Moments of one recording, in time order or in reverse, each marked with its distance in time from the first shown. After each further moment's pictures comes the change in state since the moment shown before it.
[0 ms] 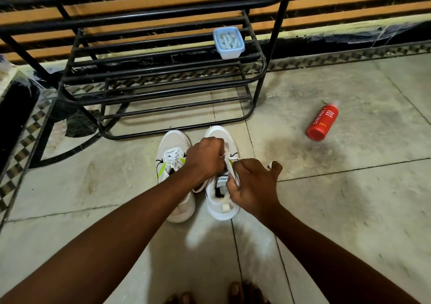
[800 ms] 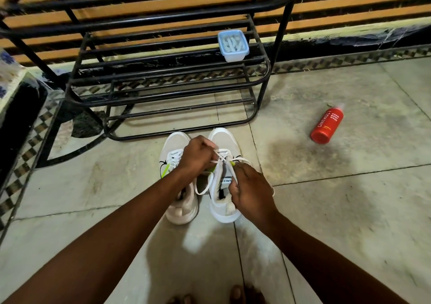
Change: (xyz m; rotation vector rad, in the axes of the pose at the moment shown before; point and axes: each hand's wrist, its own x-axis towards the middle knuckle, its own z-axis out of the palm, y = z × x) left_hand 0.005 -0.026 0.004 -1.036 0.096 -0.377; right_hand -0.002 -0.011 0.009 0.182 -0.179 0.028
